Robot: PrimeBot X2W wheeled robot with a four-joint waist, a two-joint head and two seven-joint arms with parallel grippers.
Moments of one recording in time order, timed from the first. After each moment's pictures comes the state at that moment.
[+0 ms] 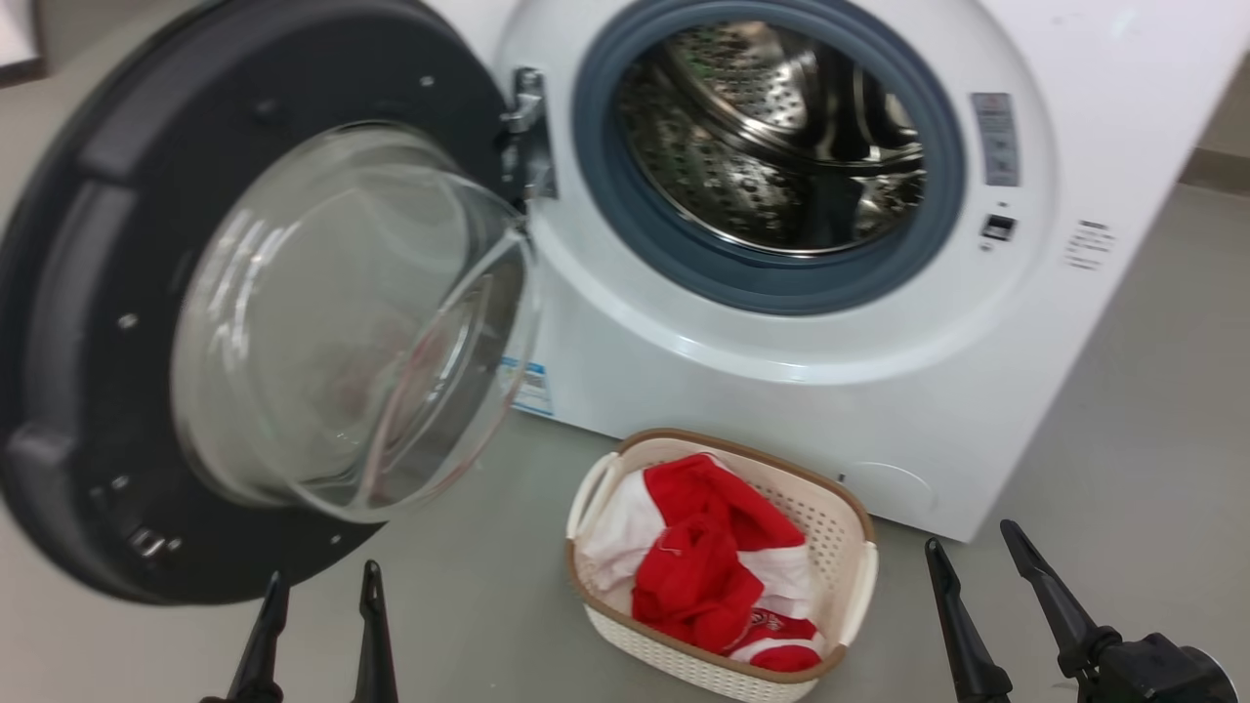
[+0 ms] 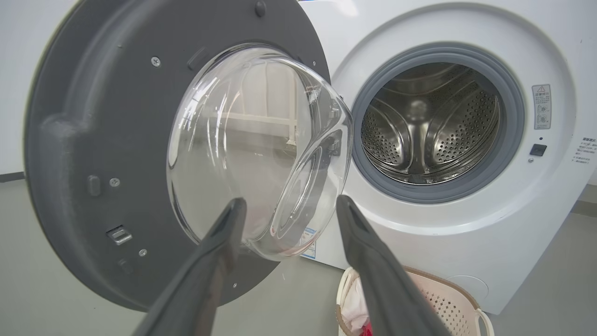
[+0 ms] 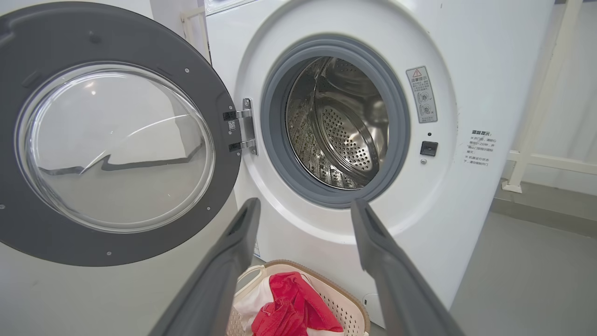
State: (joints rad) left arm 0.13 0.12 -0.15 -0.08 -0.19 0.24 -0.16; right arm 0.18 -0.04 0.01 0.01 0.19 0.12 -0.26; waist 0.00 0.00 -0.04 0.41
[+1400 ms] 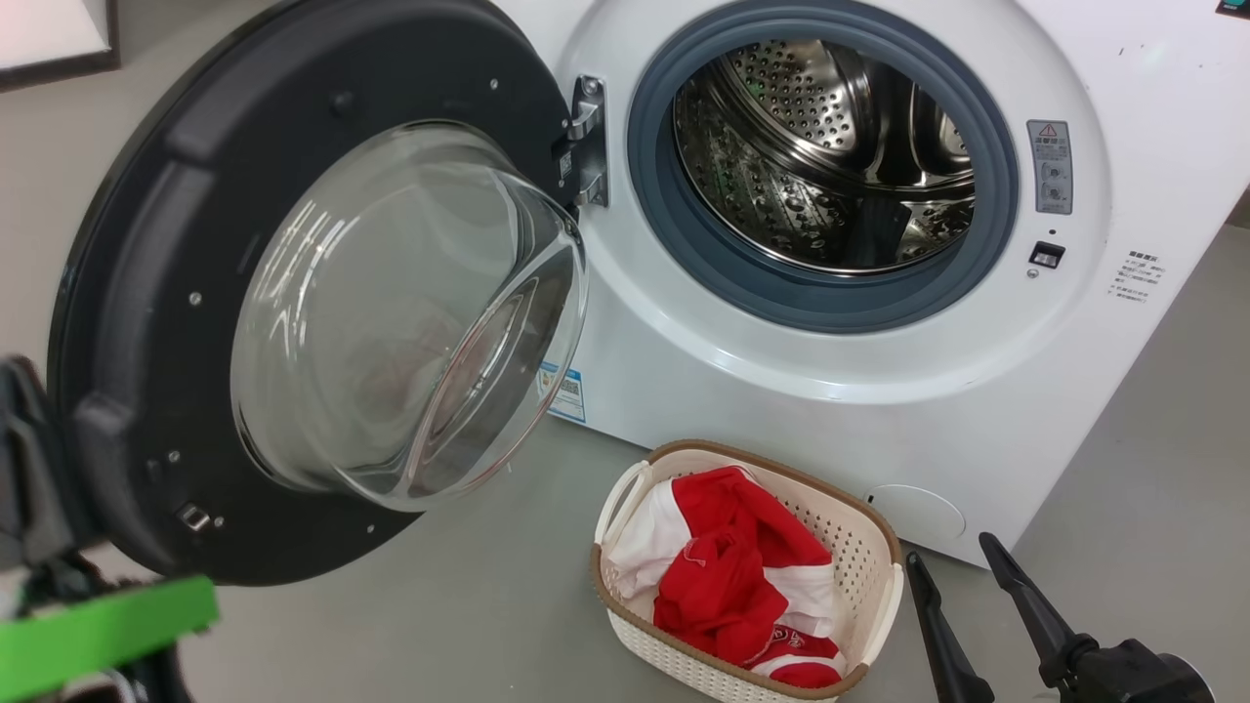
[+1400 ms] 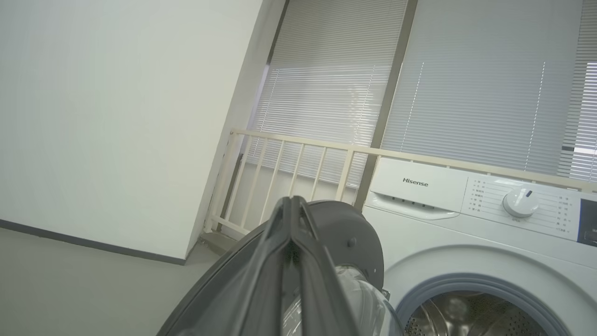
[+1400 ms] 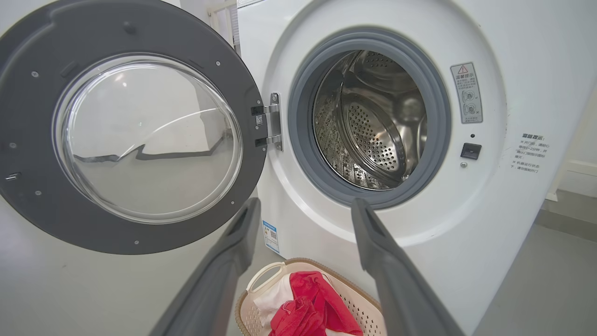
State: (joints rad) left arm -0.09 0.14 0.10 -0.22 -0.42 0.22 -0.25; right arm 0.18 -0.04 0.04 0.04 0.19 0.12 -0.26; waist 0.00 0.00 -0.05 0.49
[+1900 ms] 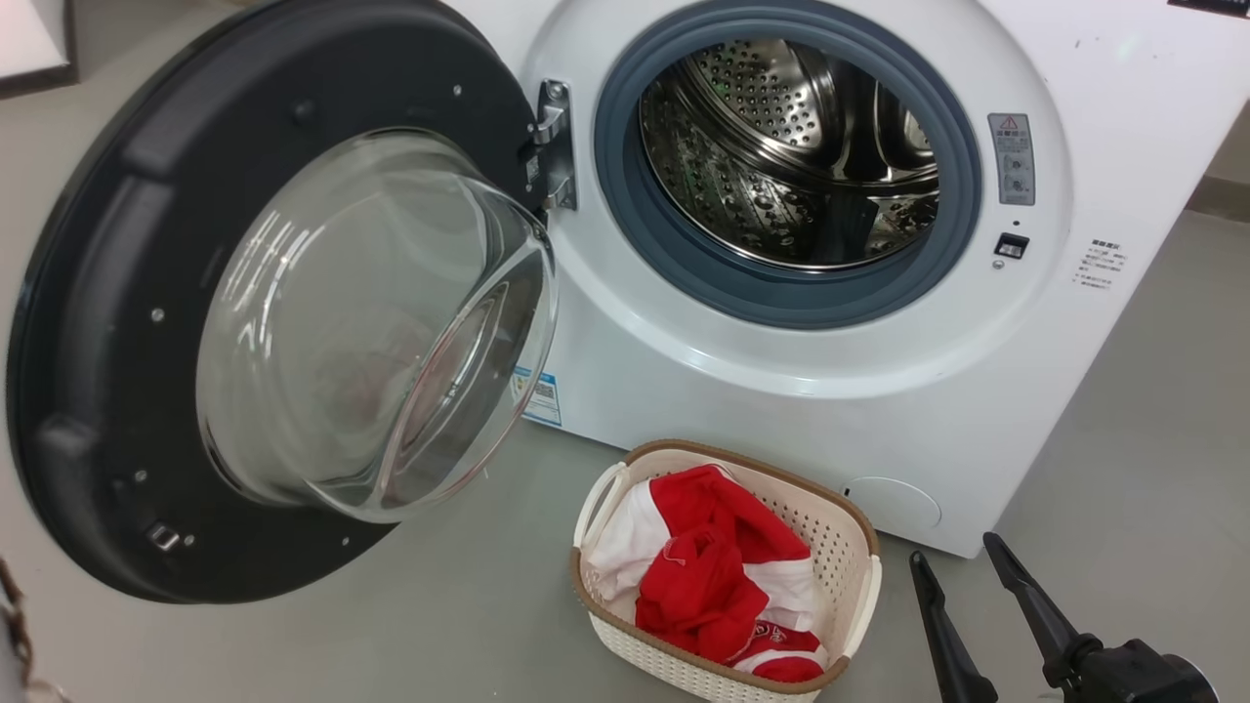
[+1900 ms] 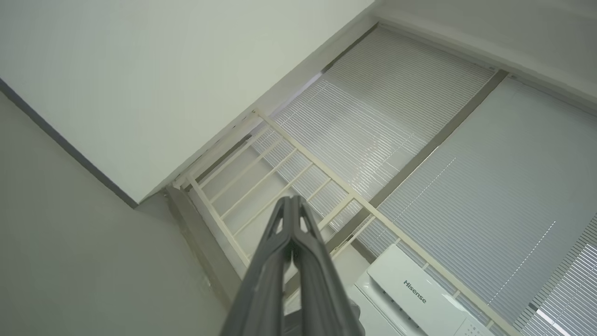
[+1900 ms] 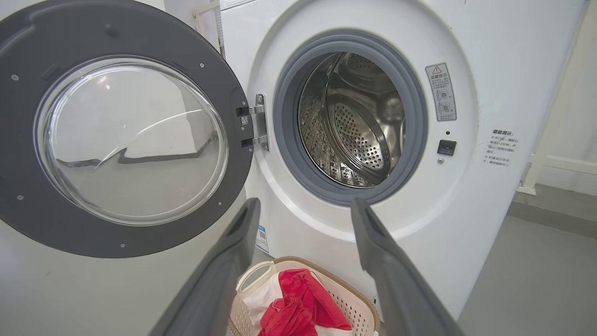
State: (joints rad) left arm -0.54 0.18 0.39 0.18 -0.93 0.14 -0.11; right arm 0.18 -0.04 0.04 0.04 0.19 0.12 -0.26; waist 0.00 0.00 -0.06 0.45
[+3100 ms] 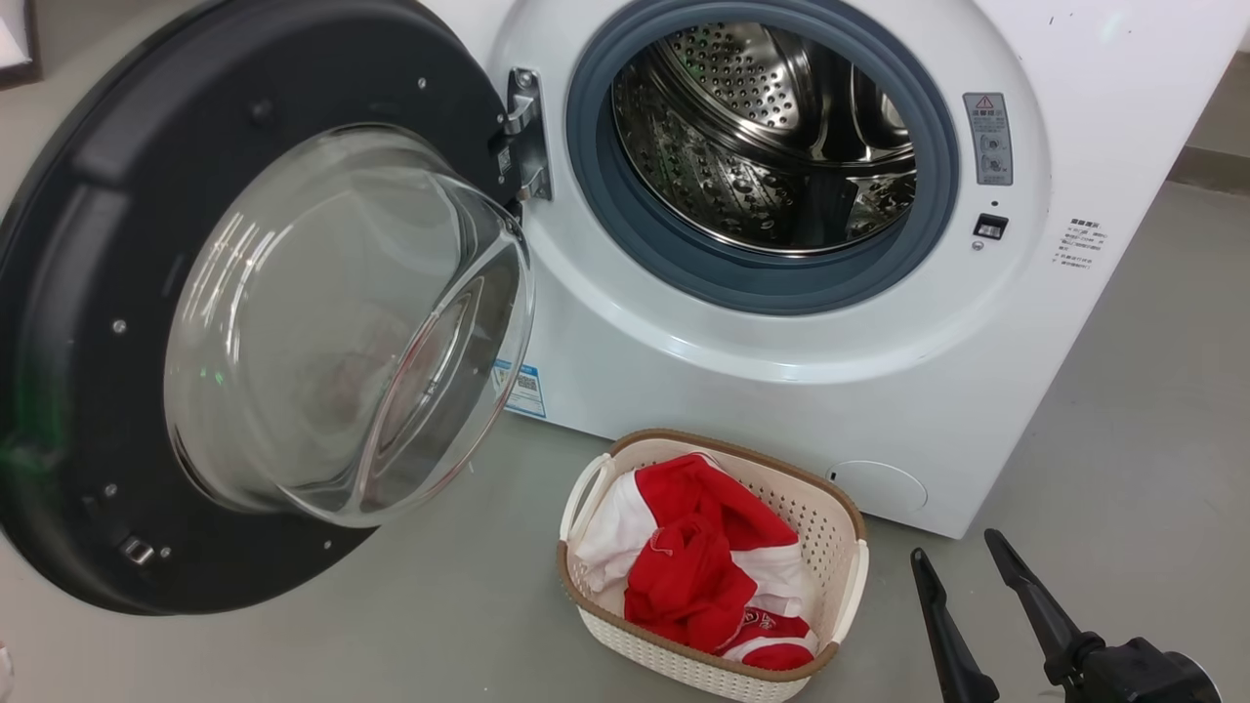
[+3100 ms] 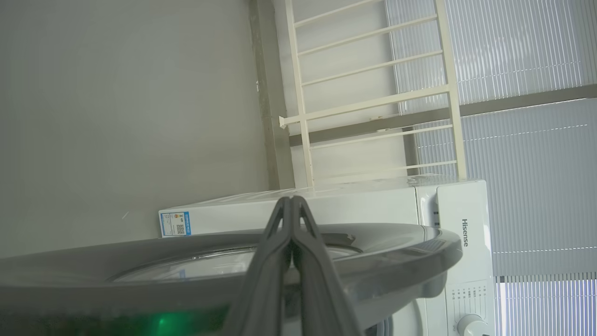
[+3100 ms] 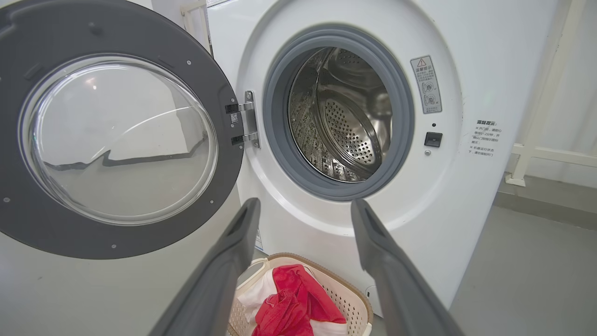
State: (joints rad) left arm -0.78 0.30 0.45 0.78 -1.22 0.27 0.44; right arm 0.18 -0.04 0.04 0.03 0.19 0.12 -0.25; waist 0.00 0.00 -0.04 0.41
